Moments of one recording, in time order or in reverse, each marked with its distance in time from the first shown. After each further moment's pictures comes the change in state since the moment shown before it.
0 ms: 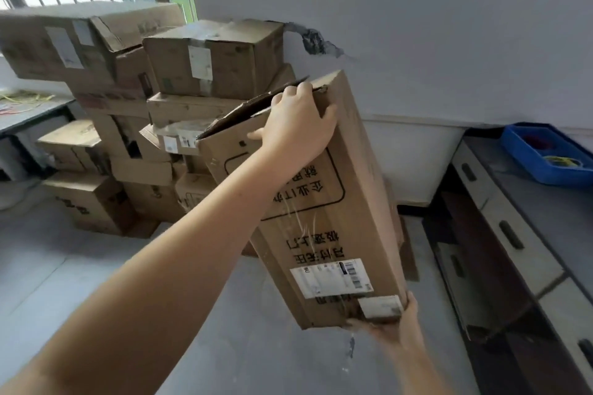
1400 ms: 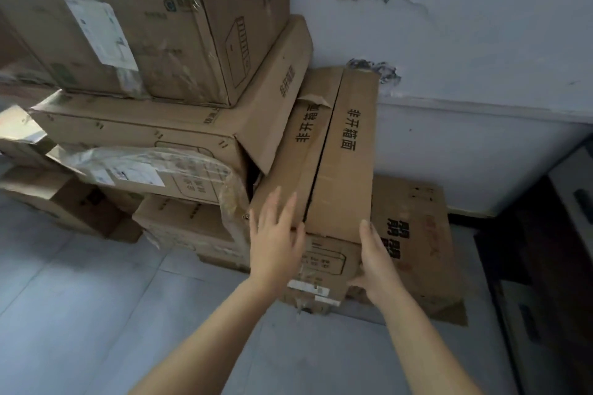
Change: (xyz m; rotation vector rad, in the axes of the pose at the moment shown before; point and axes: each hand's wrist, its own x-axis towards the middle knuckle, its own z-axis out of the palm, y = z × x) left_hand 0.247 -0.257 0.309 0.067 -0.022 -0.097; right_hand 0.271 -0.201 0.340 -0.782 -0.082 -0.376
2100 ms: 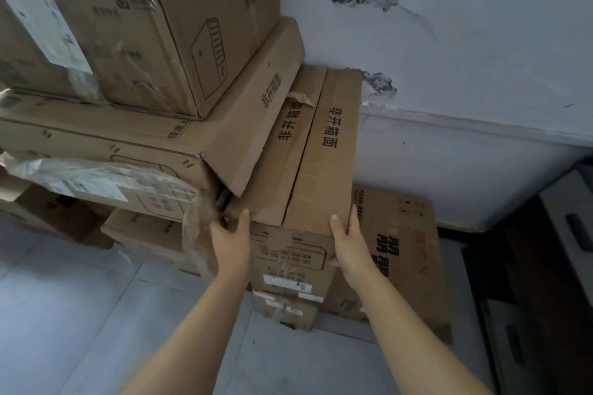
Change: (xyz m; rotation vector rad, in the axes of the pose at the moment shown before) left_hand 0.071 -0.040 0.027 -0.731 0.261 -0.836; right_hand 0.052 -0.014 0.057 -0.140 -0.119 -0.083
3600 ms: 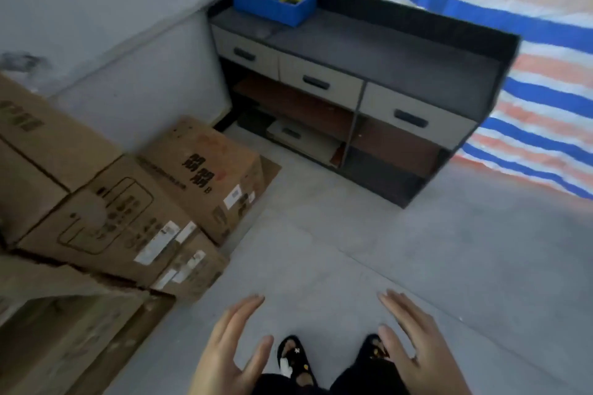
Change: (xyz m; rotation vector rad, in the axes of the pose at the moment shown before) left_hand -0.170 -0.074 -0.260 0.589 -1.687 0.928; right_hand -0.516 0.234 0.130 -0.454 1.226 0.015
